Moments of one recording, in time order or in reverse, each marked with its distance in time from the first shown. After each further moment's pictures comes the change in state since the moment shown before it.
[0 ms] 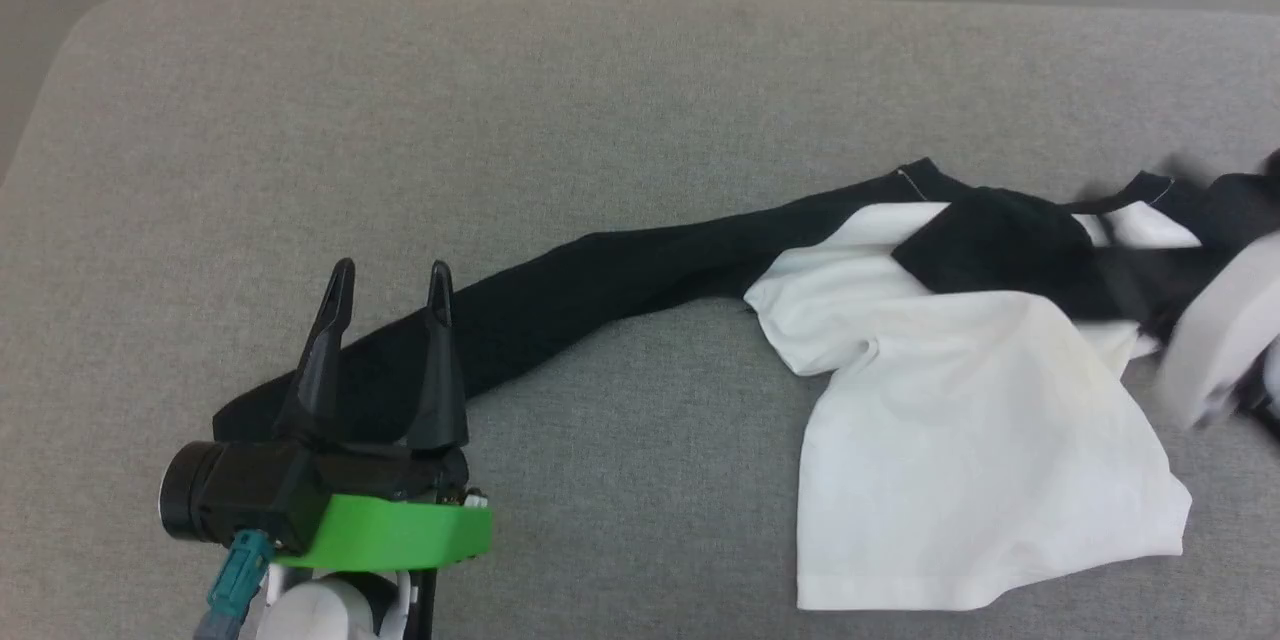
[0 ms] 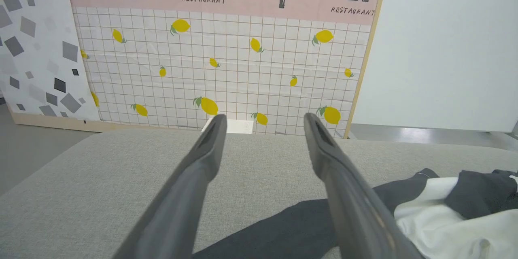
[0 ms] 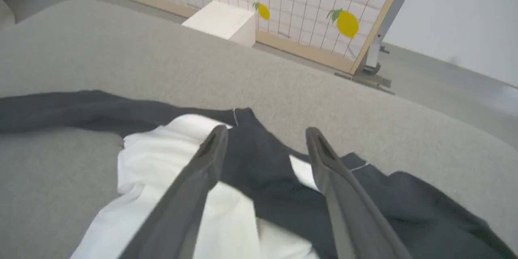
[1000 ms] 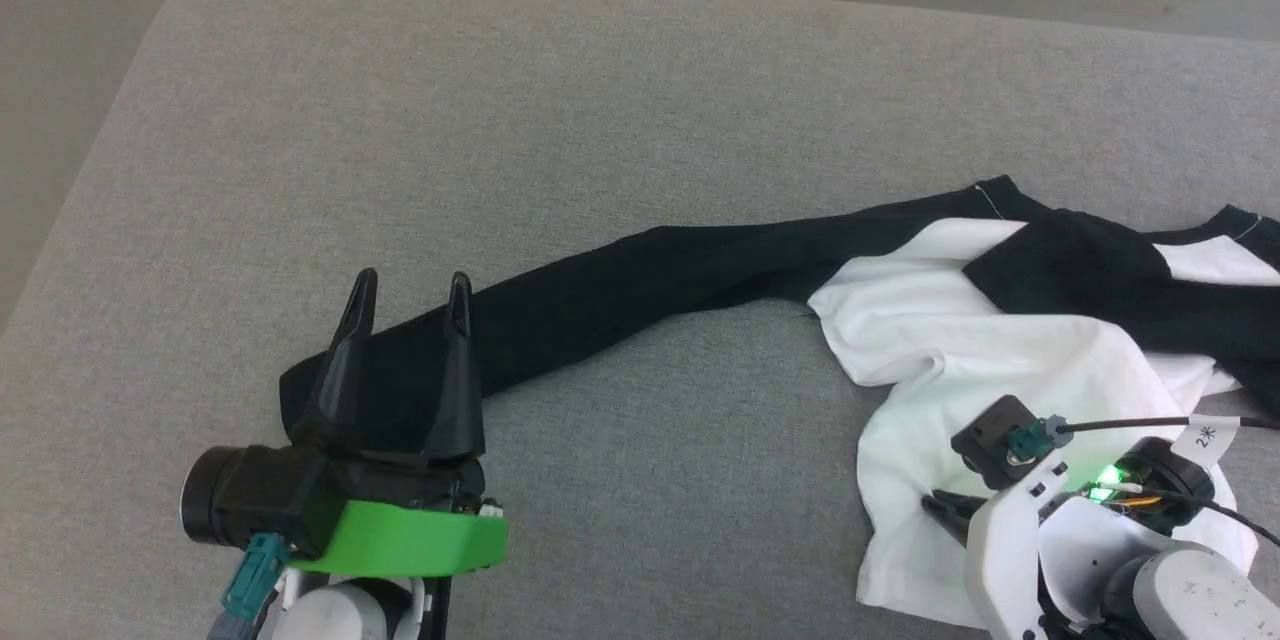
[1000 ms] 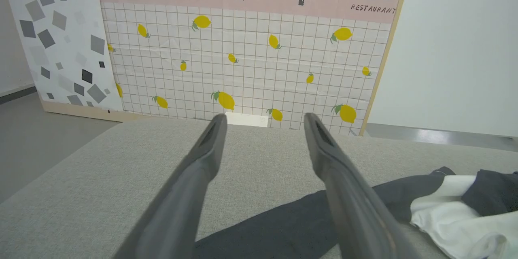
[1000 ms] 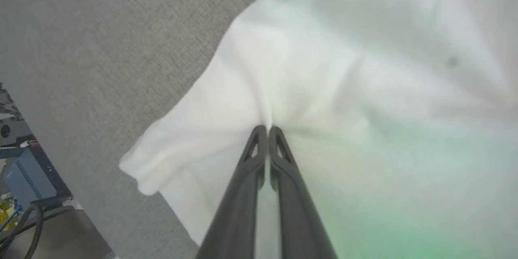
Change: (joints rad) left arm 0.011 -0.004 -0.022 0.007 -0.015 -0.009 0.000; right arm 0.187 0.003 0.418 0.046 -0.077 0.000 0.182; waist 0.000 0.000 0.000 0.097
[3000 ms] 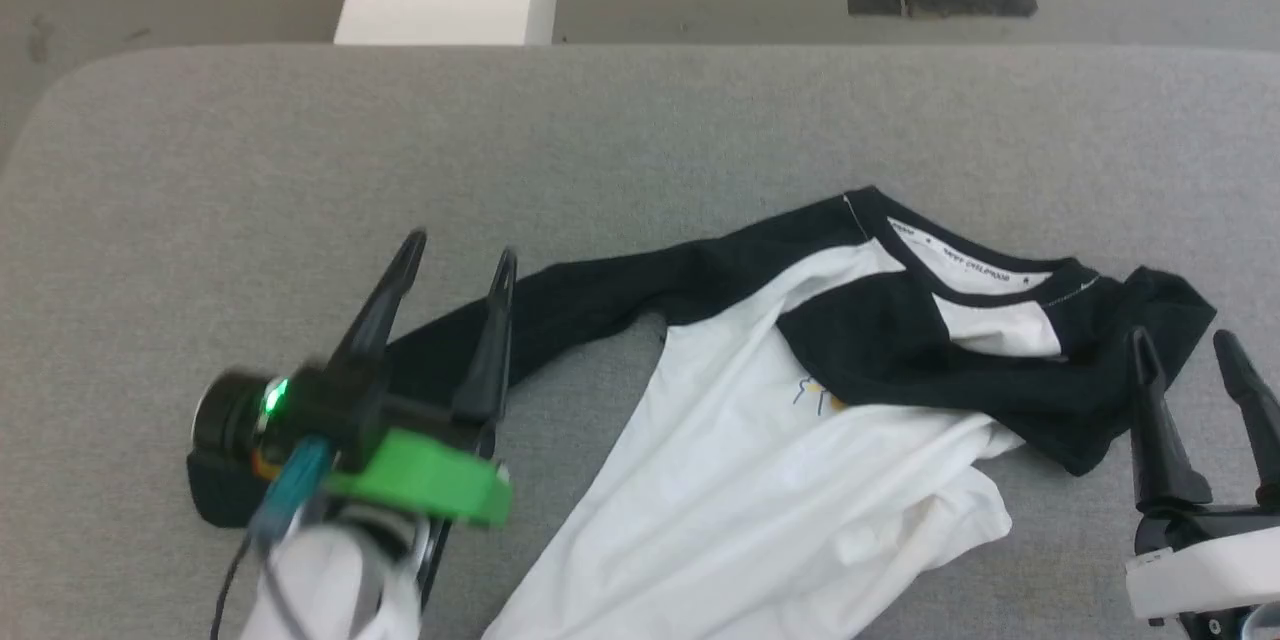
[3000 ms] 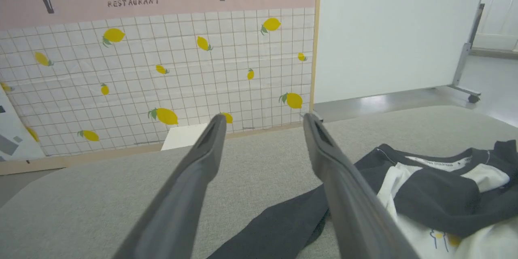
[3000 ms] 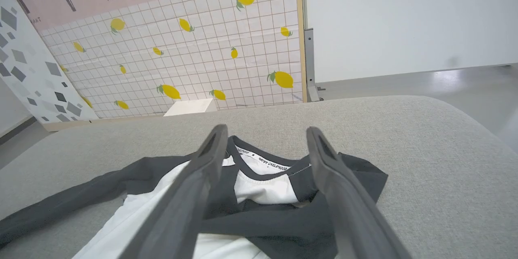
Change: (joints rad) left arm -0.095 0.091 -0.056 0.043 0.036 -0.053 0.117; right arm 0.316 0.486 -0.675 -0.362 -0.147 0.000 -0.544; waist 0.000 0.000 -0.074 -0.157
